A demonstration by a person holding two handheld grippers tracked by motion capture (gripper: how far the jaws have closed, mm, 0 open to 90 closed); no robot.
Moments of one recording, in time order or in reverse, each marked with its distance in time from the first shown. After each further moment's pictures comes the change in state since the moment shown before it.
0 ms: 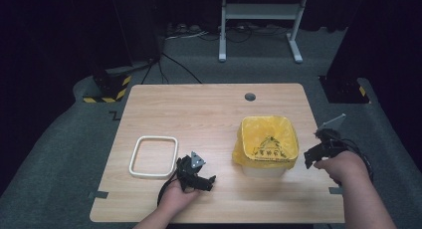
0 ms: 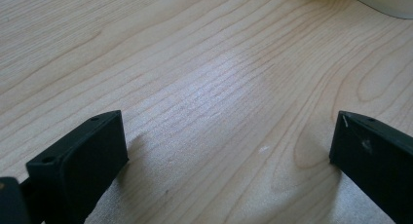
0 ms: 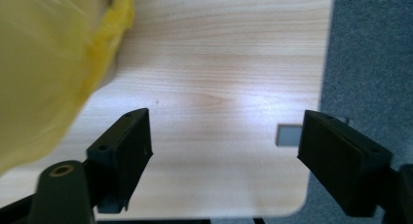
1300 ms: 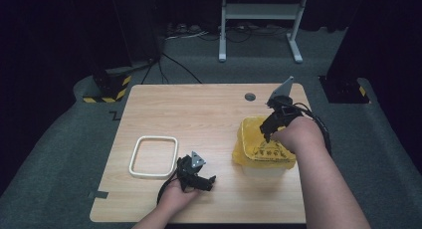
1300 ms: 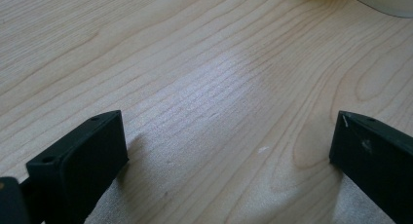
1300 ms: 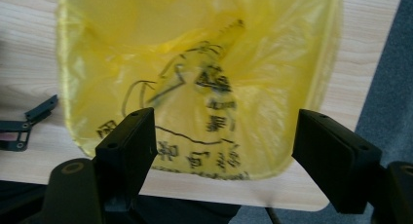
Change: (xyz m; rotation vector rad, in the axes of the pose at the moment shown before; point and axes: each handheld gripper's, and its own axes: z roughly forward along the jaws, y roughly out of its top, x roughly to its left) left arm 0.000 0.001 0.000 0.008 -0.006 0.007; right arm 0.147 0.028 -0.089 -0.056 -0.047 -0.196
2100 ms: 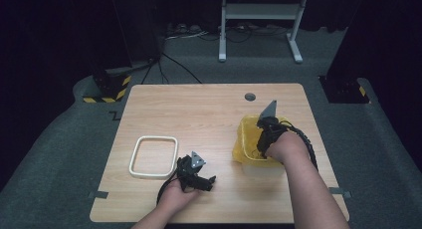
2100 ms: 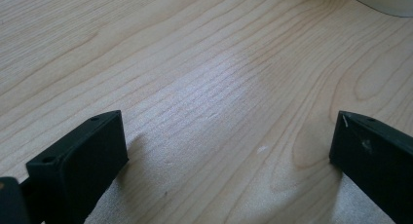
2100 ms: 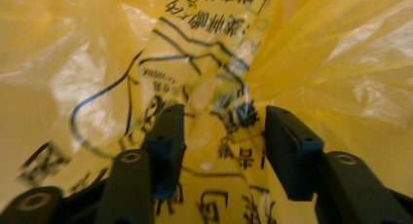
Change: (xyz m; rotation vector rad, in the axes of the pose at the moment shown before) left arm 0.000 0.000 0.000 -0.005 -0.002 0.005; right arm 0.010 0.007 0.084 0.154 -0.006 -0.093
